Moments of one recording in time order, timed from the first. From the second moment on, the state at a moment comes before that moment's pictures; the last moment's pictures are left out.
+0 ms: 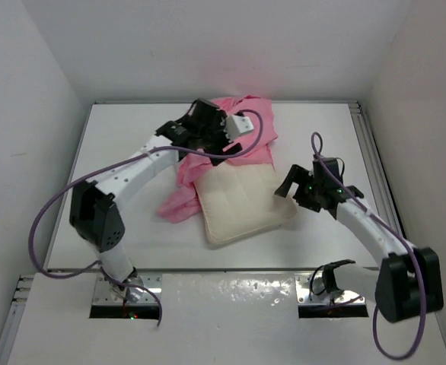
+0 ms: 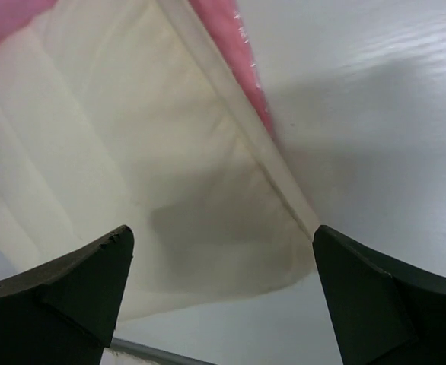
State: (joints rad) left arm -0.58 1.68 1.58 -0.65 0.18 0.64; right arm 0.19 1.20 0.65 -0.34 -0.16 0.59
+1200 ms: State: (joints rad) left arm -0.70 1.99 1.81 -0.64 0.10 0.54; right arm 0.45 1.49 0.19 0.83 -0.08 1.40
